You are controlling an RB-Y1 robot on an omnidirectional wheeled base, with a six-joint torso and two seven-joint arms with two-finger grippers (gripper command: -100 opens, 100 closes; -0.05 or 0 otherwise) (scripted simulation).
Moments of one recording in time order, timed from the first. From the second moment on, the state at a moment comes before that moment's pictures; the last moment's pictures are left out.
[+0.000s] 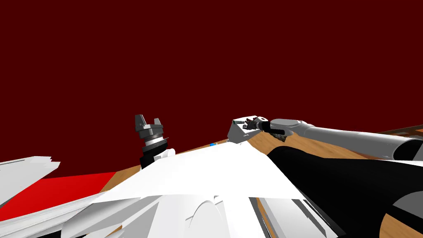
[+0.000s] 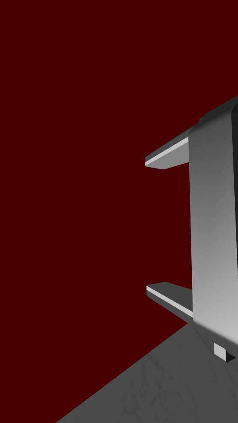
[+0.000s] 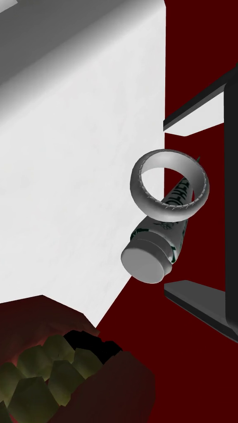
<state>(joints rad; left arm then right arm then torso) 0.47 -0.03 0.06 -2.24 0.11 -0.47 -0.10 0.97 -1.61 -0.30 -1.67 0.61 -0.32 0.22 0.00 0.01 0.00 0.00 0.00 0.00</state>
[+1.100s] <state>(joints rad) 0.47 -0.03 0.06 -2.24 0.11 -0.47 -0.10 0.95 -1.60 -0.24 -1.62 0.59 -0.27 0.19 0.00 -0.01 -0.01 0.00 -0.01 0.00</state>
